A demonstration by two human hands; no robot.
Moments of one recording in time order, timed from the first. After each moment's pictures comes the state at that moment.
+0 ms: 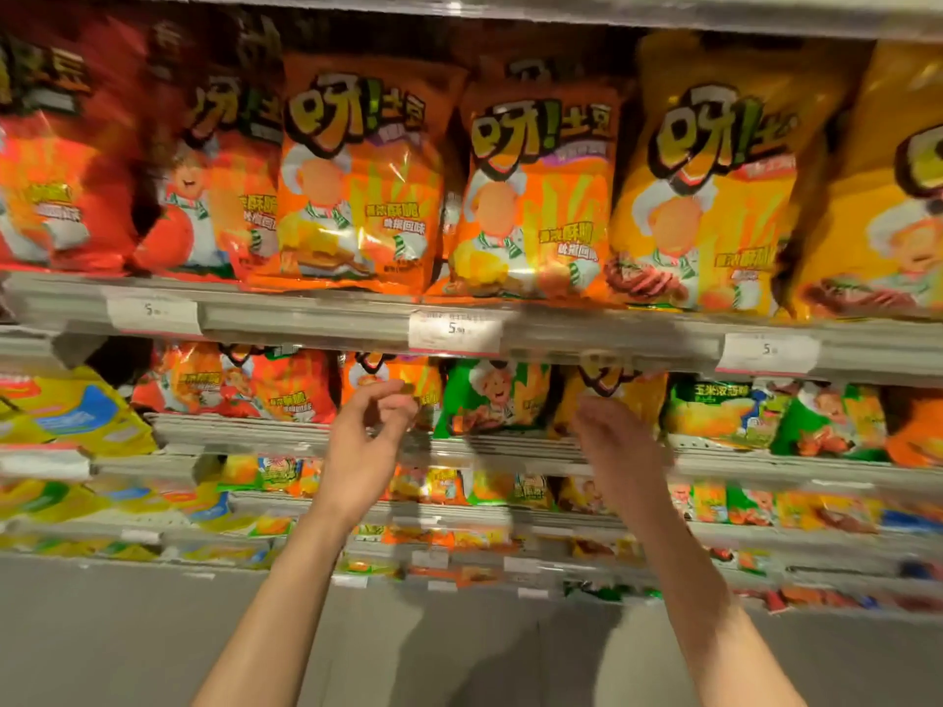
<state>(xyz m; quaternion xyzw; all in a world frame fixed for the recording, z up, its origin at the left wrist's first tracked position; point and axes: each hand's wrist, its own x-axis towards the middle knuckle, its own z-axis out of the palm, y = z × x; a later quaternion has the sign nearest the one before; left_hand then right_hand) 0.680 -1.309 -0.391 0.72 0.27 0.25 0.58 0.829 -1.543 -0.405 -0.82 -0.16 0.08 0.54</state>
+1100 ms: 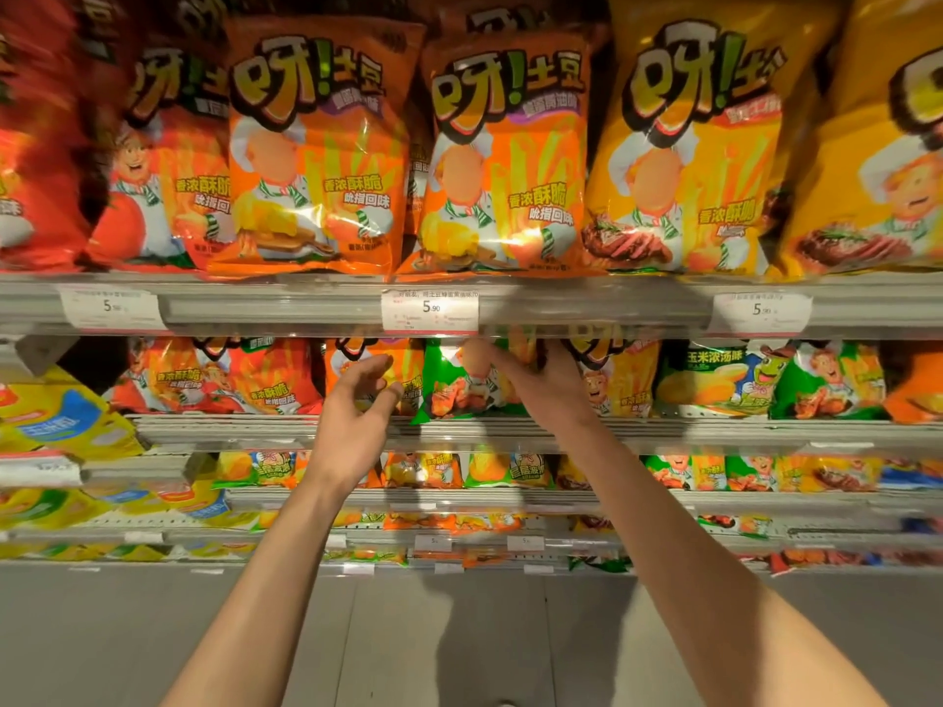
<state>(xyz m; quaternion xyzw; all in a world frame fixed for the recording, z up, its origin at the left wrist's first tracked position) 0.700 -1.298 -0.402 0.76 0.27 0.21 0.55 0.857 -1.471 -0.403 -0.78 -0.17 0.14 0.58</state>
